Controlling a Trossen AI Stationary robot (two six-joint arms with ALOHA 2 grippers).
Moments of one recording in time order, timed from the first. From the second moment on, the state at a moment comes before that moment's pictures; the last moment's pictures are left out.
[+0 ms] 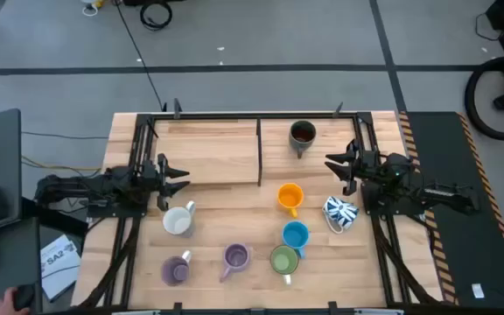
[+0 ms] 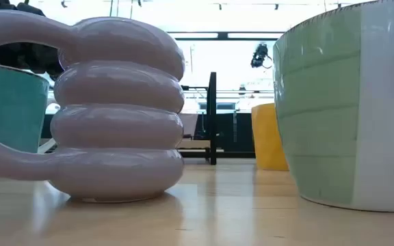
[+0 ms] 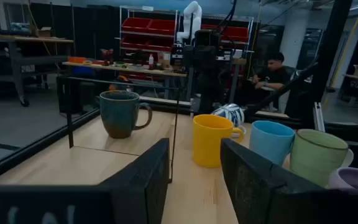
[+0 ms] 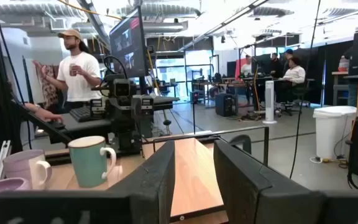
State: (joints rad) left arm -0.03 0.00 0.01 0.07 -0.20 -0.09; right arm -0.23 0.01 0.02 0.20 0.00 0.05
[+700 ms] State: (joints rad) left arm -0.03 0.01 0.01 0.07 -0.21 -0.10; right arm -0.23 0.01 0.02 0.20 0.00 0.05
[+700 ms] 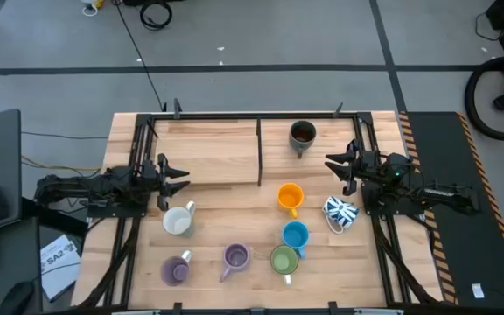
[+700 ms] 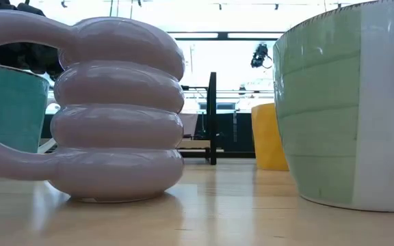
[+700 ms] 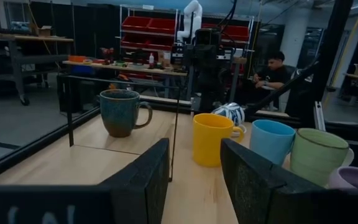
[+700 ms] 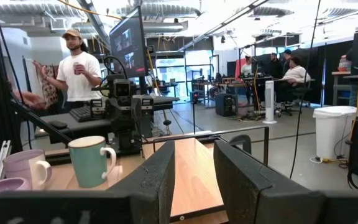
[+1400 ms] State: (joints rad) left arm -0.03 0.01 0.01 0.07 -0.22 -0.12; right arm -0.23 0.01 0.02 0.20 0.00 0.05
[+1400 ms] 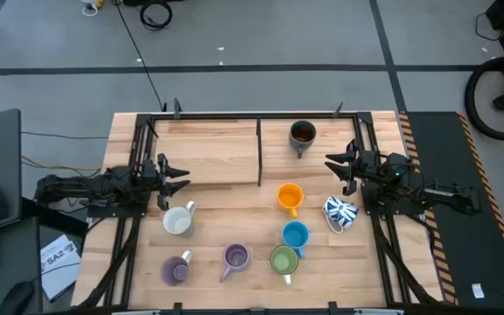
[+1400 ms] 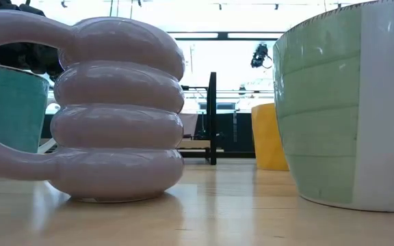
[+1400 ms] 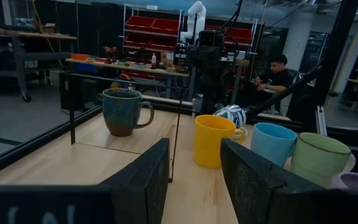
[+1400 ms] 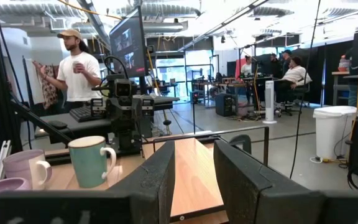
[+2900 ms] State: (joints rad) left arm -0.03 0.01 0.01 0.08 -0.22 -0.12; right arm -0.23 0.01 0.02 0.20 0.00 0.13
